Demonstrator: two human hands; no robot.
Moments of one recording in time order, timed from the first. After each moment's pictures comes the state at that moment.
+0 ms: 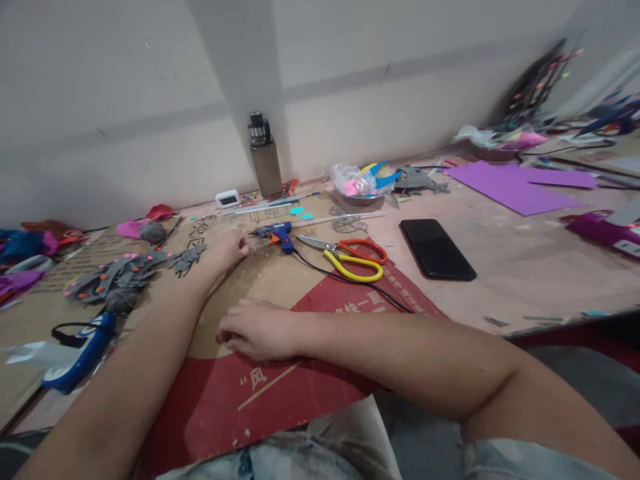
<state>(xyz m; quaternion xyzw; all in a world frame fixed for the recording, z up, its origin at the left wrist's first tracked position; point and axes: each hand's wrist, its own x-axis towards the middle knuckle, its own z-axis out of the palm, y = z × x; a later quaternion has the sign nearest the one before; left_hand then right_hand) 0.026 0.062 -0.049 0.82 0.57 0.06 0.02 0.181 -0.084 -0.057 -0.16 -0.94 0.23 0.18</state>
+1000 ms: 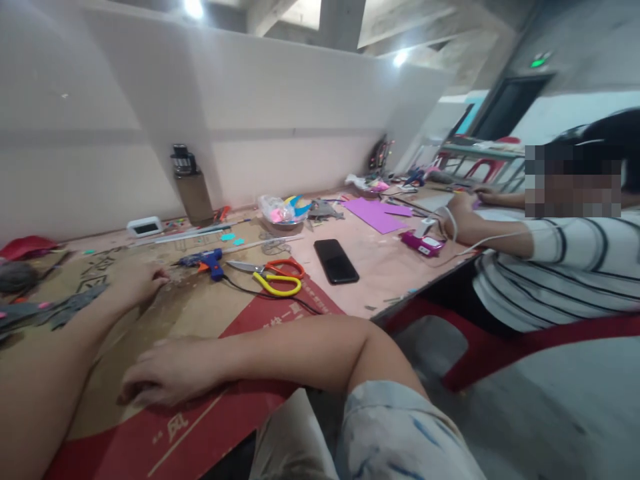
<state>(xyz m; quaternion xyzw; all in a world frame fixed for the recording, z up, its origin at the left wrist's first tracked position) 0.018 0.088 -0.038 0.80 0.59 0.05 0.07 0.179 -0.071 -0.049 -0.12 -0.96 0.20 0.12</state>
